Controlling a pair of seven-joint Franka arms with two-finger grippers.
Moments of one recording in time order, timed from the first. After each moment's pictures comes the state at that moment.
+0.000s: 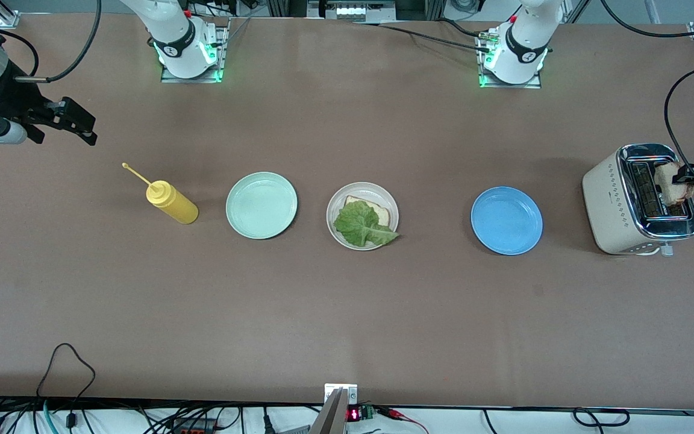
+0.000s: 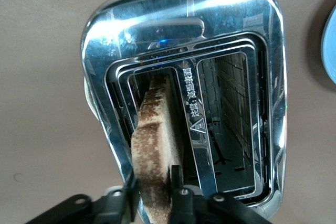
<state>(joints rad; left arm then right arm) 0.57 0.28 -0.13 -1.83 0.16 1.86 0.53 0.01 -0.09 0.08 -1.73 -0.02 1.70 0.11</state>
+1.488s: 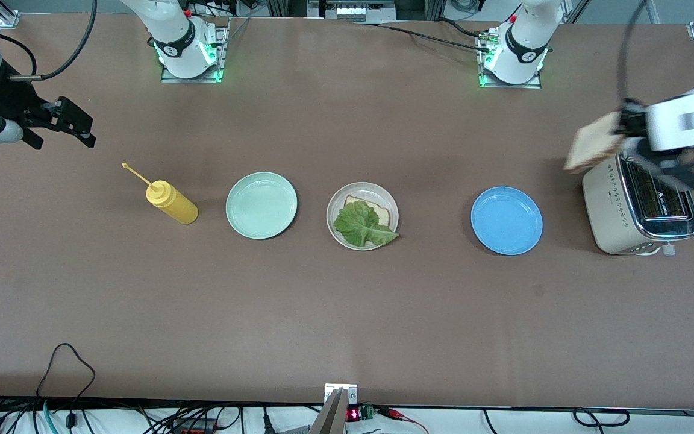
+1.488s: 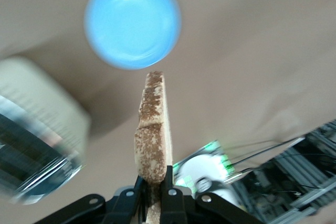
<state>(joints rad) 0.52 0.24 -0.69 -1.45 0.00 1.21 0.38 0.02 -0.10 0.06 -1.73 0.02 1.72 0.04</state>
